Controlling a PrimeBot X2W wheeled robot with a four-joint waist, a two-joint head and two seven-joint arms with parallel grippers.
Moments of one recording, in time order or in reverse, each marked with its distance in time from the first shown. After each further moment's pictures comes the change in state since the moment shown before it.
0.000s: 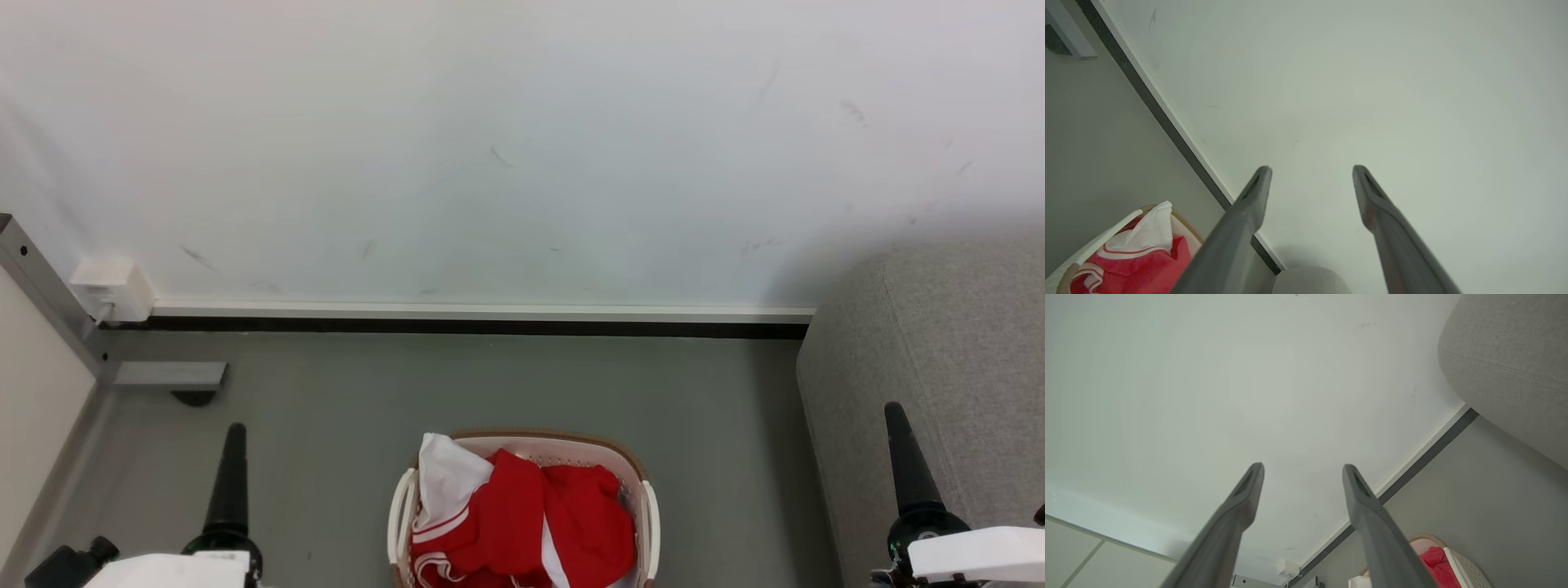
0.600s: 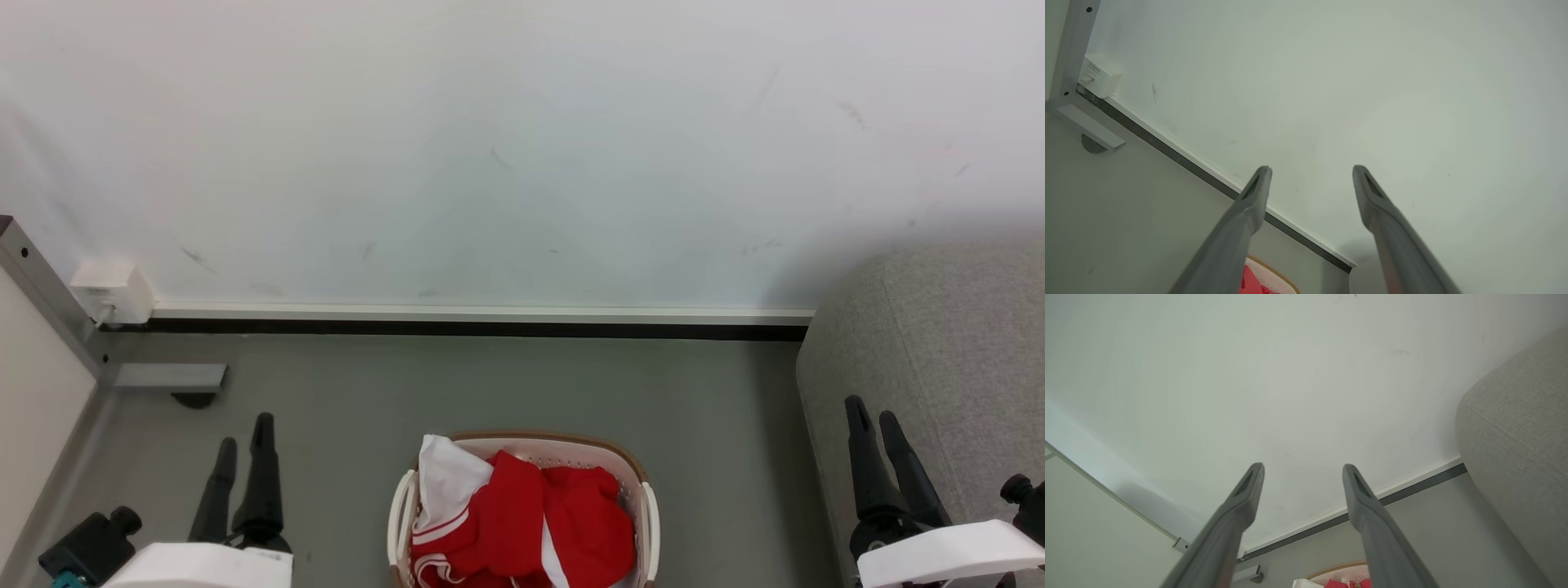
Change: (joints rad) left arm 0.007 0.001 -0.034 -0.055 0.426 0.025 -0.061; right arm -0.007 -0.024 0.071 -0.029 -0.356 0.000 -0.061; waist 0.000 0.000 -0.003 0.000
